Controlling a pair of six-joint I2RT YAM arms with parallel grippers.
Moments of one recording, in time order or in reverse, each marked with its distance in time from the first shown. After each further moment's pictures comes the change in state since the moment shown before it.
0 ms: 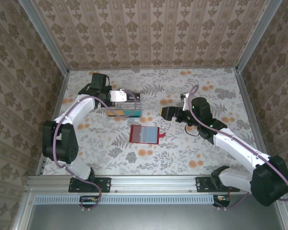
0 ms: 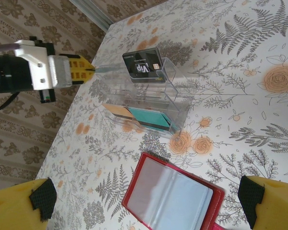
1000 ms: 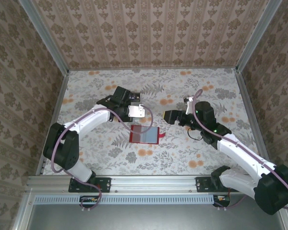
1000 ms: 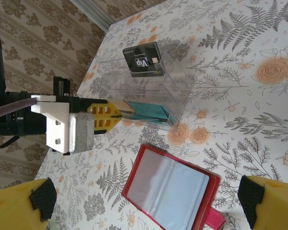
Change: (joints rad) left arm -0.292 -0.032 -0.137 -0.017 -0.022 -0.216; right arm 0.000 -0.102 -0.058 -0.037 0.009 0.002
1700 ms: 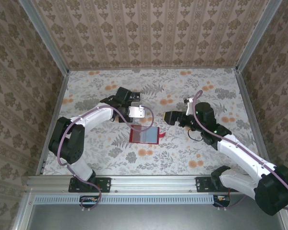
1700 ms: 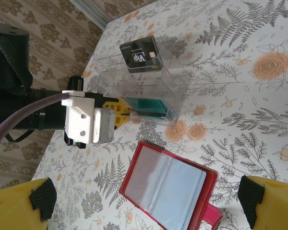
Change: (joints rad) left arm 0.014 0.084 0.018 0.013 -0.035 0.000; right arm 0.000 -0.008 -0.015 -0.001 0.003 0.001
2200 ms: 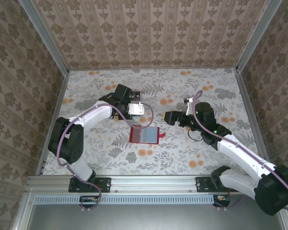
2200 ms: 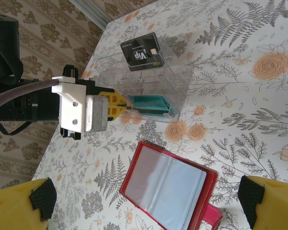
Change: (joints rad) left arm 0.019 0.000 0.039 -0.018 0.013 0.011; right arm 0.000 0.000 0.000 0.001 0.000 0.000
